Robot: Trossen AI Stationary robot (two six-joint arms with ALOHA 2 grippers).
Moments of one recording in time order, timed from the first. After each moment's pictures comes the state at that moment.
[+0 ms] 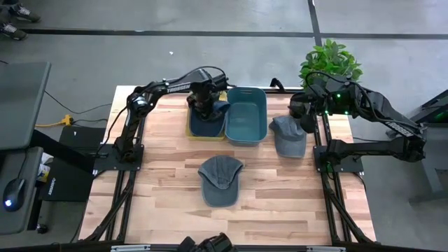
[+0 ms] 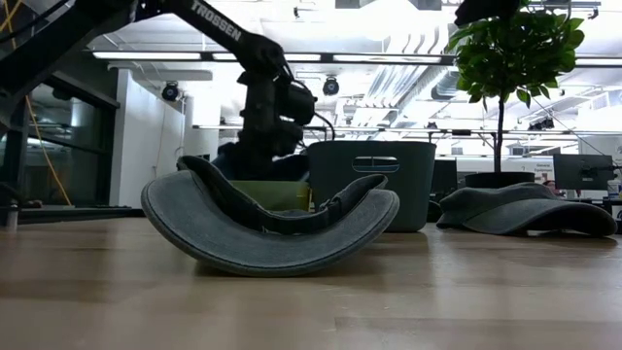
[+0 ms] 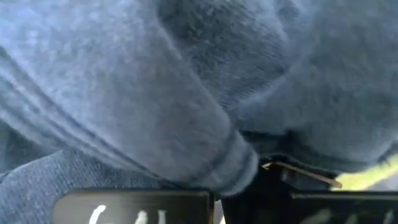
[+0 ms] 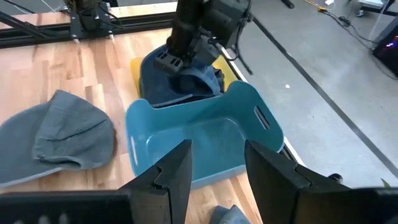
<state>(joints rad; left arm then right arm) 0.57 2.11 1.81 -1.29 0.16 -0.28 -0.39 0.86 1.23 -0.91 0.04 -0.07</state>
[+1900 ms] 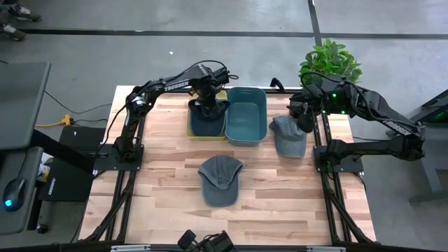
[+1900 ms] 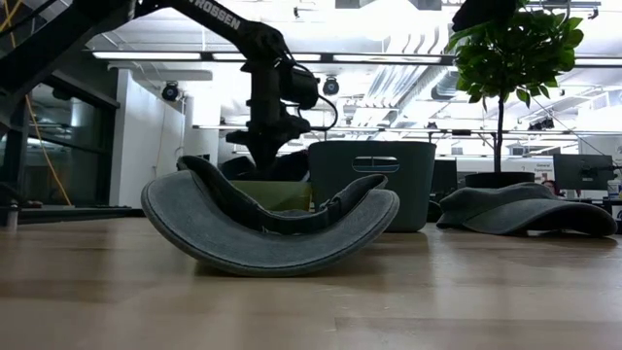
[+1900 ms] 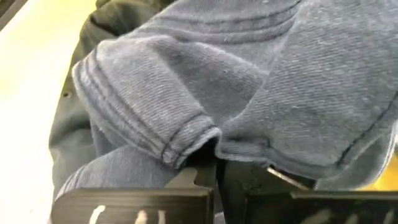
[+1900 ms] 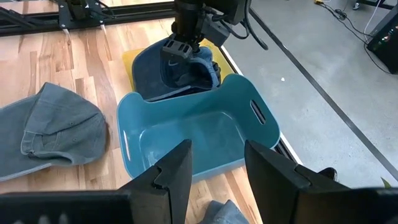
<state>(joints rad) 0.57 2.10 1.89 -1.26 0.01 -0.32 -0.39 0.89 1.23 -0.91 0.06 -0.07</state>
